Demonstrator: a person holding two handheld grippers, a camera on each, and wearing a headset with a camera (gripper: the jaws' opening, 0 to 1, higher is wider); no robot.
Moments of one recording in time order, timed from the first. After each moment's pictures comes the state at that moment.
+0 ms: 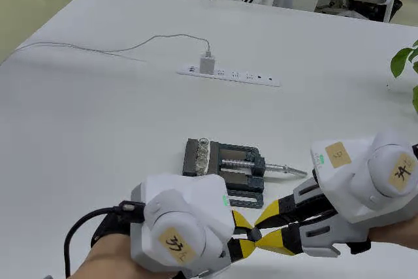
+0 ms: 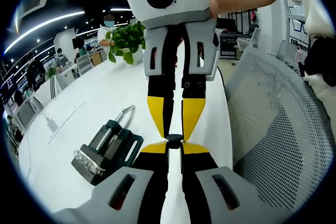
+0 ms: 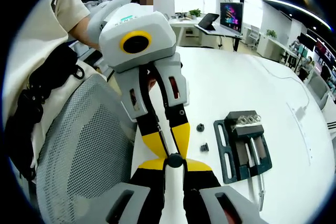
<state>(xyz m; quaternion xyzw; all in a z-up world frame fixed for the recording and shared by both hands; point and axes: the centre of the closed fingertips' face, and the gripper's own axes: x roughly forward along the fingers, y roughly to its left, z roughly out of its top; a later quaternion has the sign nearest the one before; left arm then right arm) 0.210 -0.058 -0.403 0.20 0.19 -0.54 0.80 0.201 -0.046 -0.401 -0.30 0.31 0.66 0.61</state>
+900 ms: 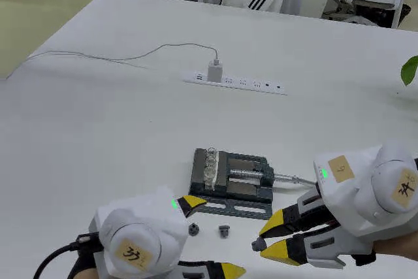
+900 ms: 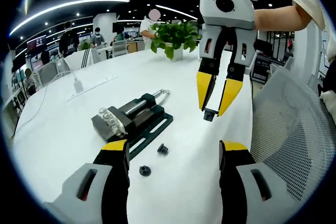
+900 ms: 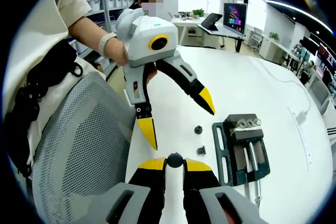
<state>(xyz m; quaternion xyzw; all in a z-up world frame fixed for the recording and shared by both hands) 0.236 0.009 -0.420 0.09 0.22 -0.41 0.88 0.208 -0.039 -0.404 -0.31 0.30 0.67 0.61</state>
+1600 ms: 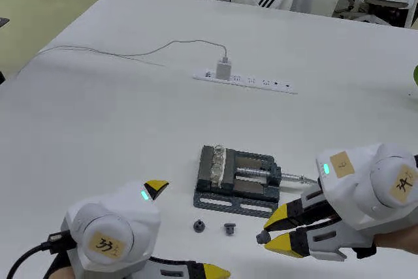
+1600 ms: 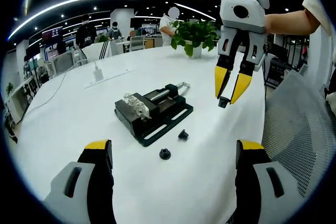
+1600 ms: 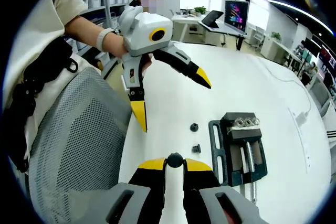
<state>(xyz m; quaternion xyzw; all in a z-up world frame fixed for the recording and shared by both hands) 0.242 0.047 -0.426 0.07 0.23 -0.35 0.90 0.220 -0.038 -0.409 -0.33 0.30 0.67 0.60</state>
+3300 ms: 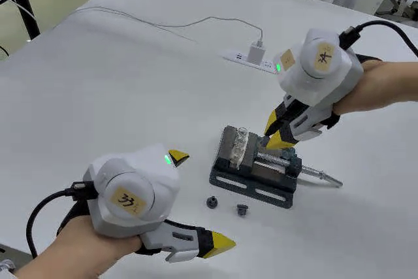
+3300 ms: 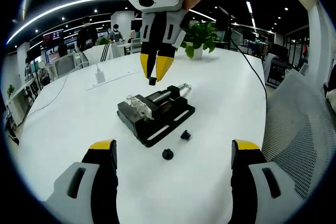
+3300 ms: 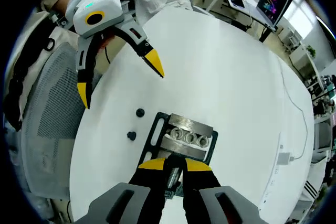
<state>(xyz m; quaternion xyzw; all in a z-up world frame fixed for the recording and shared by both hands) 0.242 0.048 -0.424 0.08 0.22 -0.35 0.91 0.345 0.010 -0.403 -0.52 0.31 0.65 0.45</state>
